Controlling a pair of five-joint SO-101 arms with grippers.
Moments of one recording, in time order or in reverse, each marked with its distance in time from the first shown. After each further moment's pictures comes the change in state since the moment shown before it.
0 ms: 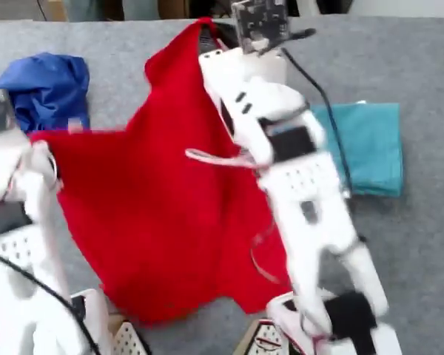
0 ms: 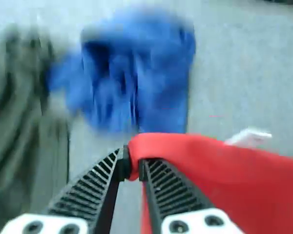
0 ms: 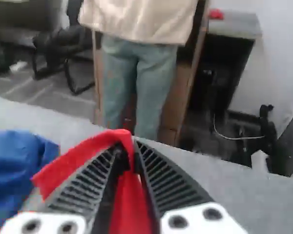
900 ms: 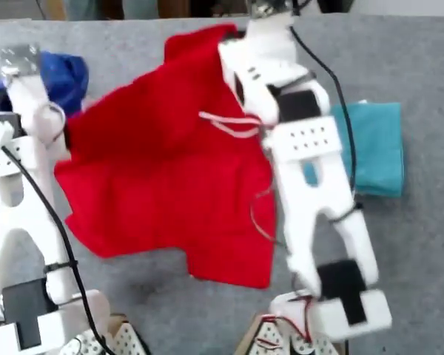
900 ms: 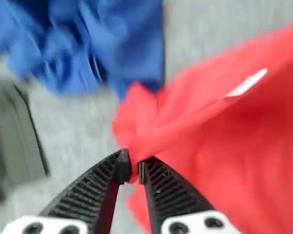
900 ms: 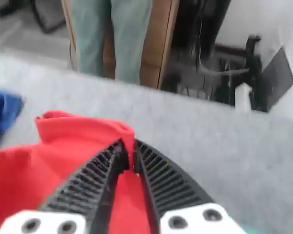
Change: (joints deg) left arm 5.0 31.4 -30.1 35.6 -5.6; right arm 5.1 6.6 -12.8 27.3 2.4
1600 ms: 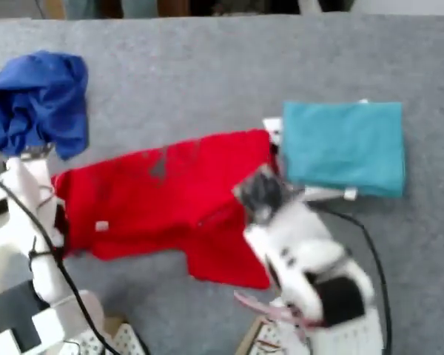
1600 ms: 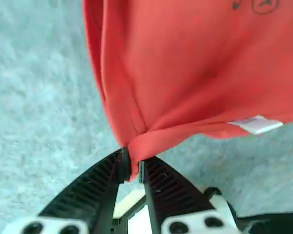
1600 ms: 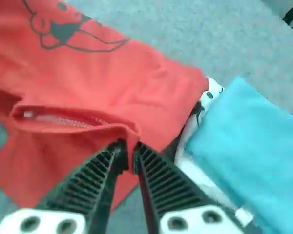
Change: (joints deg) left arm -13.4 -0.1 25.3 9.2 -15.3; right arm -3.4 -82.8 64.0 30.2 17.2
